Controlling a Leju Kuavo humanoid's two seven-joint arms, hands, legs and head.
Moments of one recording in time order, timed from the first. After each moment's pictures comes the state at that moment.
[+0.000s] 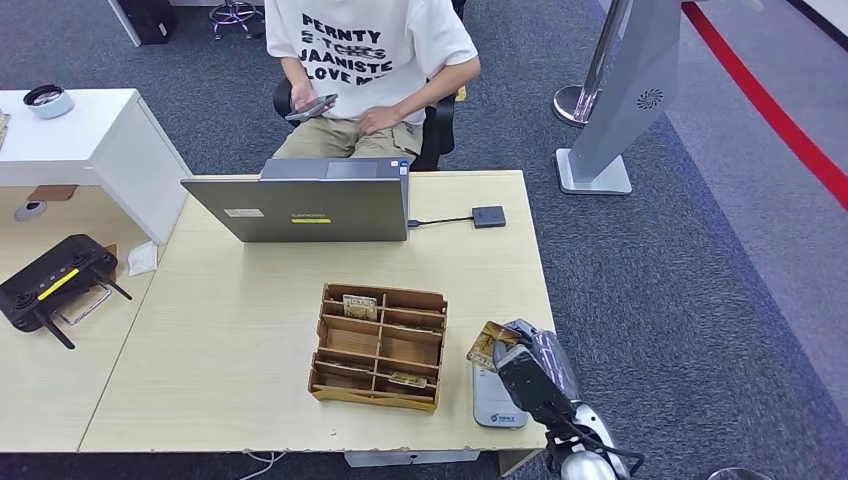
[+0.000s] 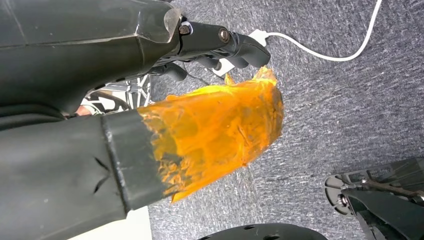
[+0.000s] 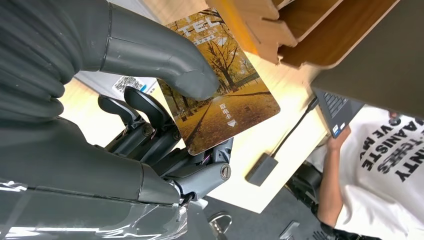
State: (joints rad) left arm -0.06 -0.16 0.74 -0.20 -1.19 0.11 0.20; right arm 0.07 -0.06 0.38 -1.55 0.37 -0.19 -0.12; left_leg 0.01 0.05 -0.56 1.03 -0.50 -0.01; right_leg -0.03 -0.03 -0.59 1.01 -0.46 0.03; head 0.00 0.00
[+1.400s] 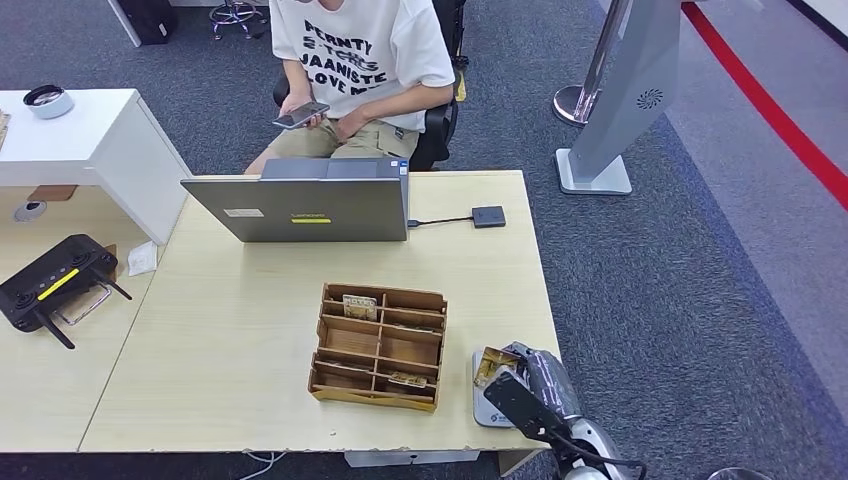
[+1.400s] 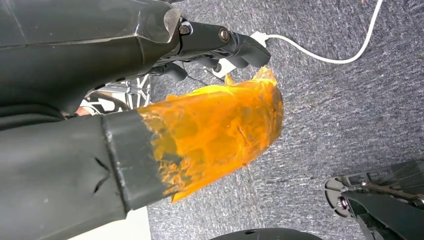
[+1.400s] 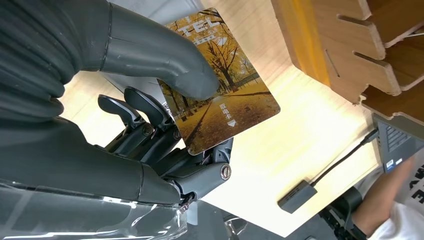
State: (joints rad) left arm -0.06 -0.16 0.76 -0.20 -1.21 0.12 0.19; right arm 0.08 -0.12 0.43 -1.48 0.47 -0.19 -0.06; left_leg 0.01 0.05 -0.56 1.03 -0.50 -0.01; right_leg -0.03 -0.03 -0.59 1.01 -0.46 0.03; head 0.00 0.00
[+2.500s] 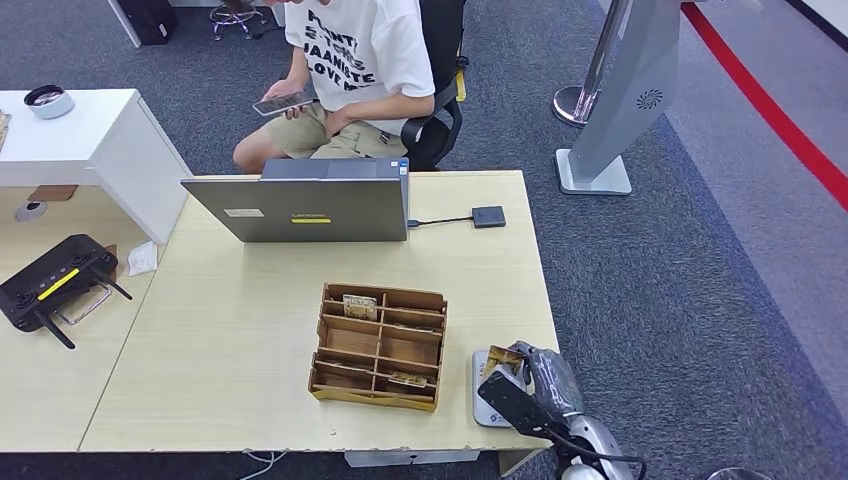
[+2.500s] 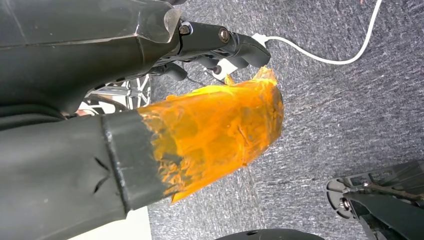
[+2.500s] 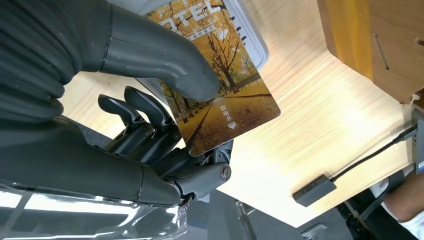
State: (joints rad) left arm -0.06 -0.16 0.76 -0.20 -1.22 0.11 0.19; right arm 0.05 -0.12 0.43 -1.43 0.59 -0.22 0.01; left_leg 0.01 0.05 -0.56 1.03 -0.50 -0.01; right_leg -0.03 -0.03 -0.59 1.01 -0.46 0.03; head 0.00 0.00
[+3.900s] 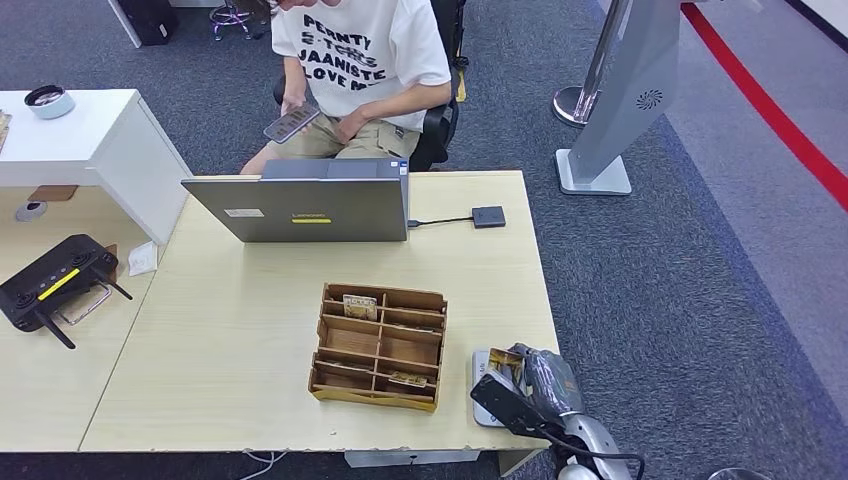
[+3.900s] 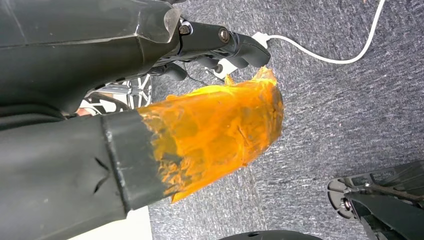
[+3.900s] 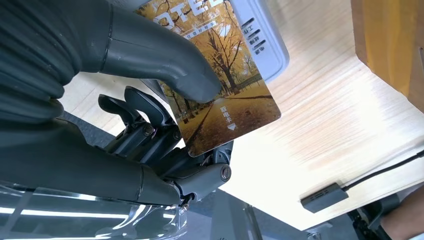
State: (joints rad) left arm -0.06 -0.16 0.77 -0.20 -1.23 0.11 0.20; right arm 0.03 -0.12 0.44 -1.38 0.67 -0.20 0.06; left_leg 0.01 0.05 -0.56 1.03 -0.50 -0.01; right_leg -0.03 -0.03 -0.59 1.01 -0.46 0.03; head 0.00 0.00
